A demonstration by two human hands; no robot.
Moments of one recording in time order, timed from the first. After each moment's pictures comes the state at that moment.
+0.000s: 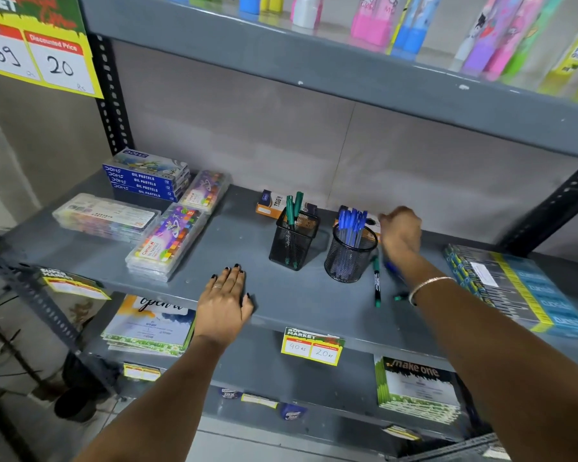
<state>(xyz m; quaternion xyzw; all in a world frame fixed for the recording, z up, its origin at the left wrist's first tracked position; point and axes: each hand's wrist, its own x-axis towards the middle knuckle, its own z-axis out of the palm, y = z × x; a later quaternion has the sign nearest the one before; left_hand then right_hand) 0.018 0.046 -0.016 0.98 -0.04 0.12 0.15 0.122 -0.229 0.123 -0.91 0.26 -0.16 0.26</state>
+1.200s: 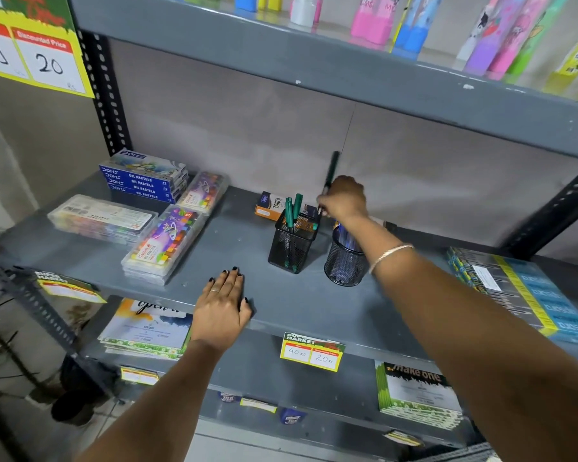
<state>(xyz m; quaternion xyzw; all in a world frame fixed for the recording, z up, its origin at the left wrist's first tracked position) 0.020 0.046 -0.018 0.98 -0.04 0.13 0.15 0.147 -0.142 0.155 -0.94 0.08 -0.08 0.31</state>
